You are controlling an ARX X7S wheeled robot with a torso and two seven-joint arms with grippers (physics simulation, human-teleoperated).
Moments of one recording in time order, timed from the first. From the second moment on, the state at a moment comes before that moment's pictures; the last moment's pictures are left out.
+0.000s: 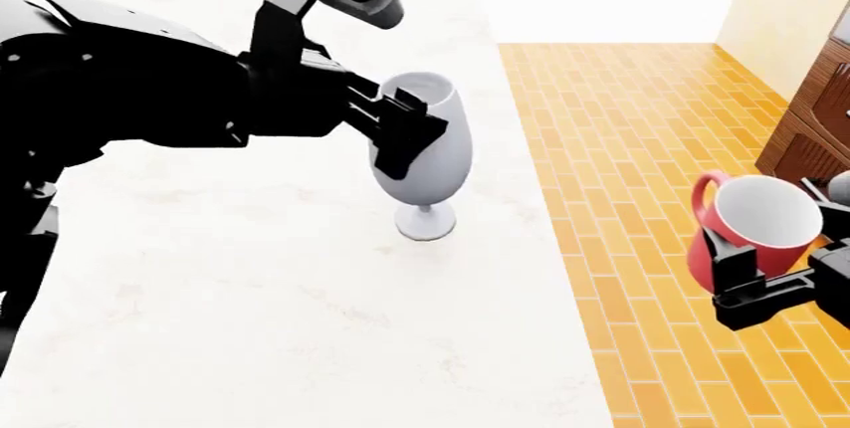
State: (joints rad) left arm -1.56 -0.44 0.80 -0.27 -1.24 -1.16 0.14; right arm 0.45 0.99 0.26 -0.59 1.06 1.30 0.12
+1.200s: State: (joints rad) left arm -1.63 -0.62 0.71 -0.14 -1.39 -1.27 0.04; right arm 1.06 0.88 -0.15 -0.37 1.02 1.38 0.19
